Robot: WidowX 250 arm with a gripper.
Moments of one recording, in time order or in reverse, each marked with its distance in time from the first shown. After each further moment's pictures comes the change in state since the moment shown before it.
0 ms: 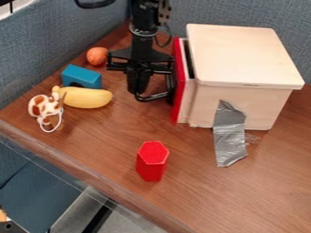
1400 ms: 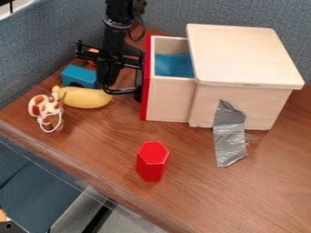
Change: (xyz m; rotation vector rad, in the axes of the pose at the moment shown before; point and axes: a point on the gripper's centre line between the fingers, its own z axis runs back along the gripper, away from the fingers) arm 0.011 0.047 0.005 0.121 -0.037 -0.002
